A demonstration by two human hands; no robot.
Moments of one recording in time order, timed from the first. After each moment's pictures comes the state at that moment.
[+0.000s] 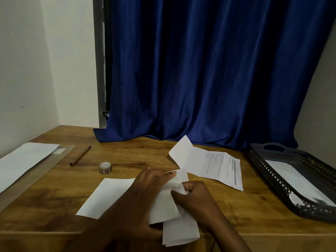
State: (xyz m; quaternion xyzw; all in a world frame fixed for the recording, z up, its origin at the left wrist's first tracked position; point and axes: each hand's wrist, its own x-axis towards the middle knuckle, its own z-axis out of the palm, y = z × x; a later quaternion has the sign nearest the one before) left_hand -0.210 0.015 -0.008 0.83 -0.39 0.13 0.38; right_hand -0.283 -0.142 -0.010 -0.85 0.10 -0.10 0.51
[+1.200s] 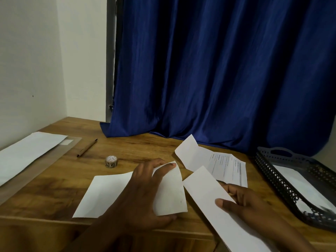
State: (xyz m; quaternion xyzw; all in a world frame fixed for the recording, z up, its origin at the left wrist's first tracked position) left_hand -0.209 0.049 -0.030 0.83 -0.43 0.18 0.29; right_hand -0.336 -0.219 0.018 -0.87 0.10 -0.02 0.48
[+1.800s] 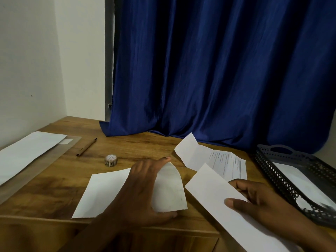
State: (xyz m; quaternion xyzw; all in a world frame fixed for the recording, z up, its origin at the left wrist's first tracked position) left_hand -0.209 0.051 -0.029 0.83 -0.43 0.18 0.30; right_hand -0.356 -0.225 0.045 -0.88 0.04 0.00 0.47
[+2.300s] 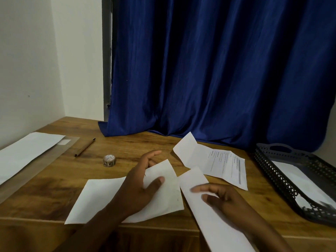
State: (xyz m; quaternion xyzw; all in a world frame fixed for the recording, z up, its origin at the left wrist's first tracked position) left_hand -0.182 0.039 -0.040 0.77 -0.36 0.11 0.51; right_hand -0.312 -0.202 -0.005 -0.89 0.04 -0.06 0.45
